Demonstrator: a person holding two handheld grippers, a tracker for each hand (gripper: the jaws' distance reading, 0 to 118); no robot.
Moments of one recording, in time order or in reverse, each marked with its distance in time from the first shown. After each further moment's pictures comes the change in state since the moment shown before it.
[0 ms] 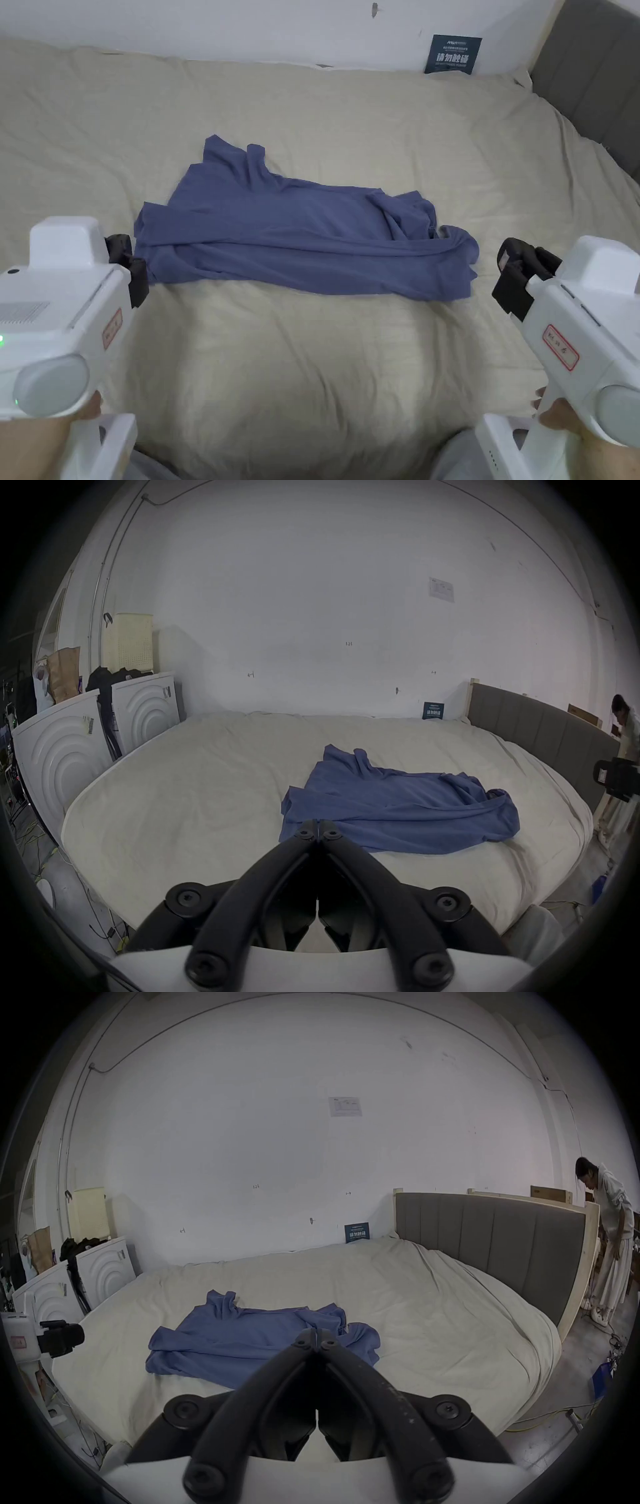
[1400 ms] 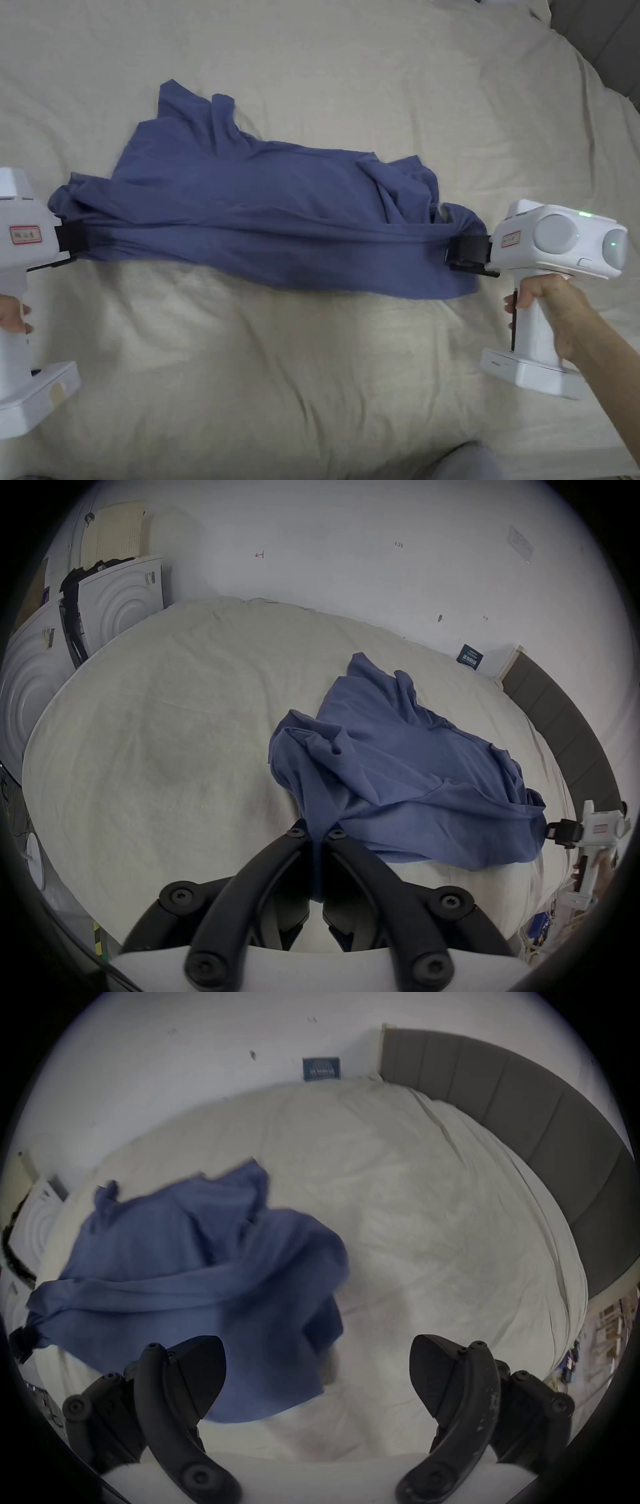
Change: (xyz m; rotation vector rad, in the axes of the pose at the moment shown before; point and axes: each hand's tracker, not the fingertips) left arm -0.037 0.009 -0.193 -0.472 -0.040 0.202; right arm 0.060 -0.027 -0.282 -0.784 -0.208 -0.018
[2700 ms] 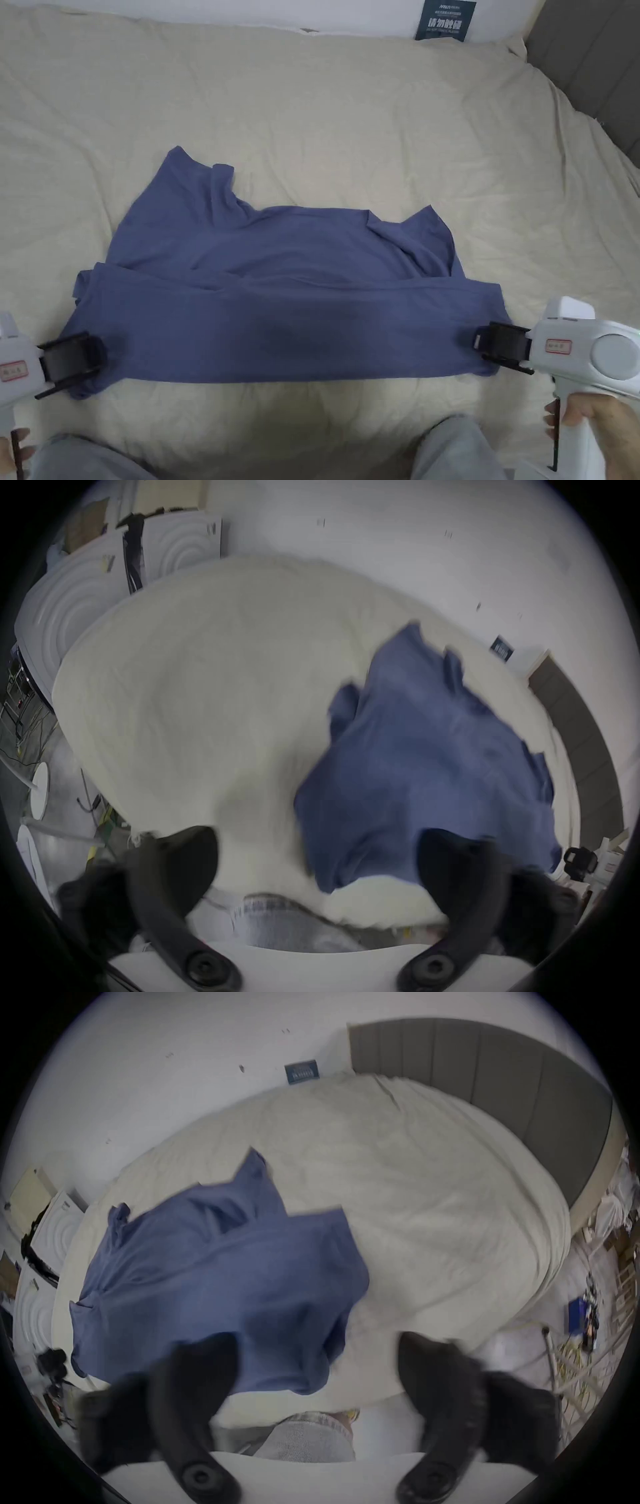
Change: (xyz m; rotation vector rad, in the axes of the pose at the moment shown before) left arm -0.051 -0.130 0.080 -0.052 0.090 0.158; right arm 0.066 -0.152 0.097 0.100 0.118 -0.060
